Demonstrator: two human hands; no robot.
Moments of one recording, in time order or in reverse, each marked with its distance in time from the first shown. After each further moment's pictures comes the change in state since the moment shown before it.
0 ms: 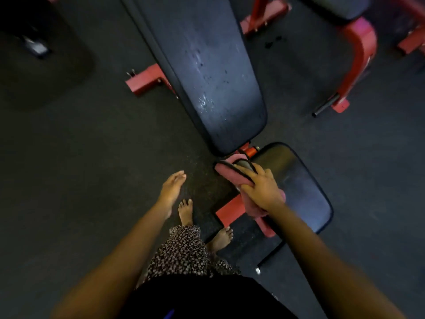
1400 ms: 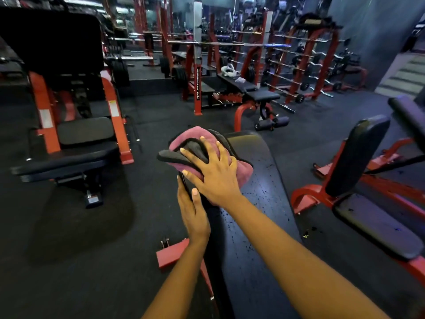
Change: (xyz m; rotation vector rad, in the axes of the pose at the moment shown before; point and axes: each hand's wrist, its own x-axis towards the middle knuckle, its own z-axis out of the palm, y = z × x) left_hand 0.219 0.529 -0.142 -0.429 0.593 1.094; right_hand 0.479 -0.433 -0.336 -0.274 0.647 -0.598
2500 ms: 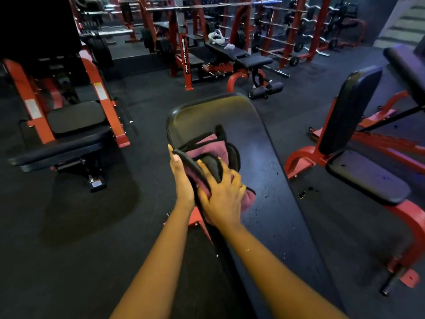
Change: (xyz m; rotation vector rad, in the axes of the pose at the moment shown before) left_hand -0.010 0.012 -0.023 -0.282 -0.245 -0.412; right_hand -0.133 -0.021 0.039 0.040 0.142 0.372
